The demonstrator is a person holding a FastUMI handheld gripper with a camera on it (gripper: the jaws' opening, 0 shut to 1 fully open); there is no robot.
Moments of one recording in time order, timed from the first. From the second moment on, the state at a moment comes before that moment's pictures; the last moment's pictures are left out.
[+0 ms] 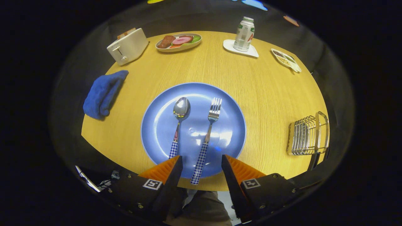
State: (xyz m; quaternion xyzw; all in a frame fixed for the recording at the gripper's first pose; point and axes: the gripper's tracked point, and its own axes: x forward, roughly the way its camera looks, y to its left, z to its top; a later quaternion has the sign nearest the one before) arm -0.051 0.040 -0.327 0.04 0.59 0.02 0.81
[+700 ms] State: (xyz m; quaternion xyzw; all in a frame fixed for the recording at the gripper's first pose) arm -0.056 0.046 -0.345 0.03 0.65 0.05 0.75
